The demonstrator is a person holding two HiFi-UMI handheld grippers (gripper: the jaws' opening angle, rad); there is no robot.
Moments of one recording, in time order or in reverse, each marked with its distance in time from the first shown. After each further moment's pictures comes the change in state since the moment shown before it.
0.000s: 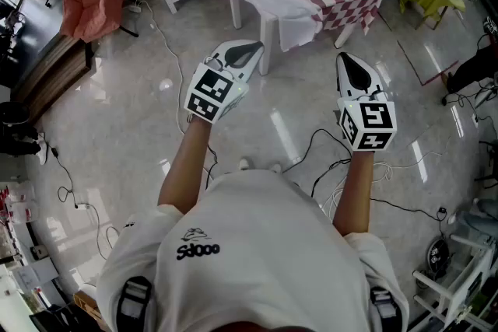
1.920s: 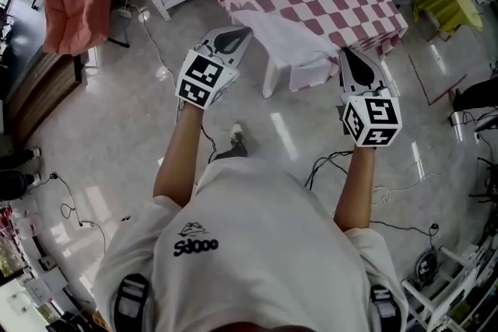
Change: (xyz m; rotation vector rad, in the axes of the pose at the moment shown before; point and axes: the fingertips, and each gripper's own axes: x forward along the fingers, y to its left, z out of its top) left arm 0.197 0.292 -0.071 -0.036 0.067 0.019; right arm 0.324 -0.095 -0.001 0.058 0.057 0.025
